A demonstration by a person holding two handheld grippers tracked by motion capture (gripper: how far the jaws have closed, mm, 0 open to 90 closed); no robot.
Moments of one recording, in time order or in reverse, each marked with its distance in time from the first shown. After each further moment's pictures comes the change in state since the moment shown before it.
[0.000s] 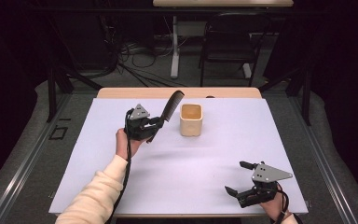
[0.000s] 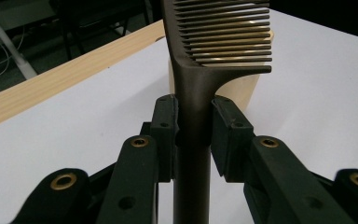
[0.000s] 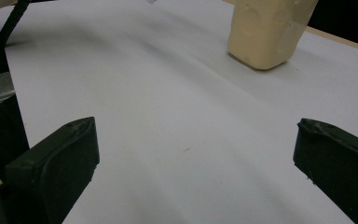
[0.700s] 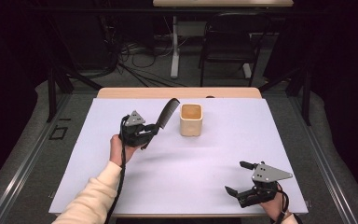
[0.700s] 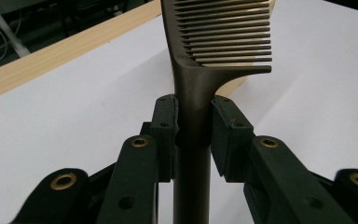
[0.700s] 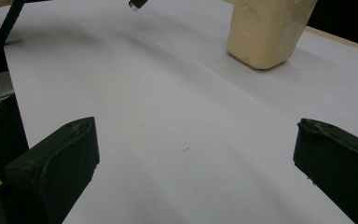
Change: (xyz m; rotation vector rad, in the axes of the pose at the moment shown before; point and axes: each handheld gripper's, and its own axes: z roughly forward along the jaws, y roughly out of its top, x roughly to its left) left arm 0.001 -0.020 -0.011 0.046 0.003 0.001; right arm 0.000 0.000 0.000 0.002 -0.002 0.000
